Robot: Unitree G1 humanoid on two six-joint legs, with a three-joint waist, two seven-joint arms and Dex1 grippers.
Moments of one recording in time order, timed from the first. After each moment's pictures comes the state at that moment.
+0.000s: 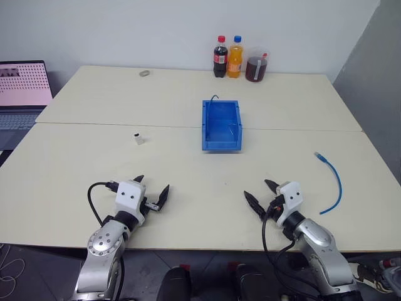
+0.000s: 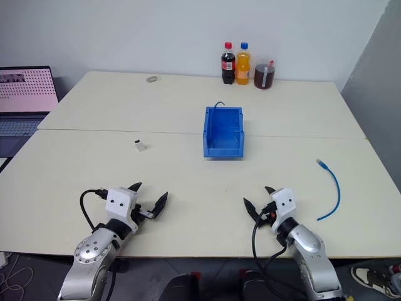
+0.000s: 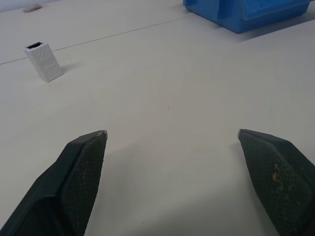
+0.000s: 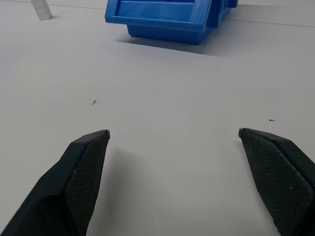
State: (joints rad) left arm 0.11 0.35 0.12 -0.17 -0.13 0.09 -0.39; right arm 0.07 -0.25 0.07 -0.18 0.20 0.15 0.45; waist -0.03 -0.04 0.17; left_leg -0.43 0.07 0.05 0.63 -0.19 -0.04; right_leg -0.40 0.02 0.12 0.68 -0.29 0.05
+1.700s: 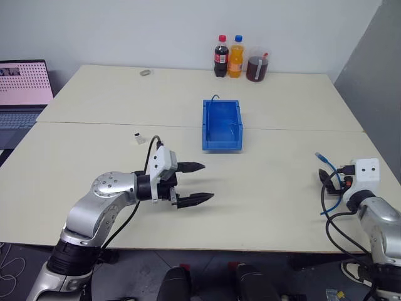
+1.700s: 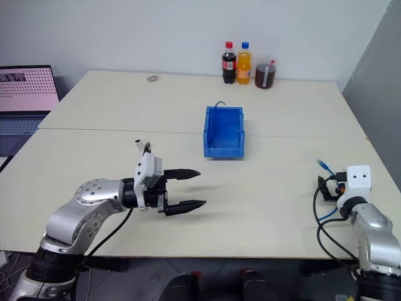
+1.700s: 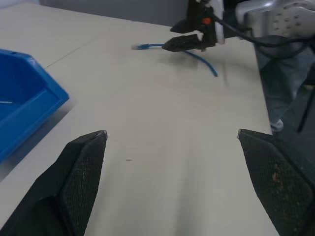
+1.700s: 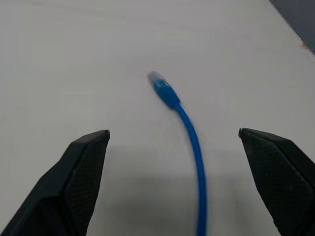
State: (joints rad) left arm -0.33 0.67 -0.09 -0.30 -0.54 0.50 -1.07; right arm -0.14 -0.57 -0.34 0.05 0.25 0.50 0.29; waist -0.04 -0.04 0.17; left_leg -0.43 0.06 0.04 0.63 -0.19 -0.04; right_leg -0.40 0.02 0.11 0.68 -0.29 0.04
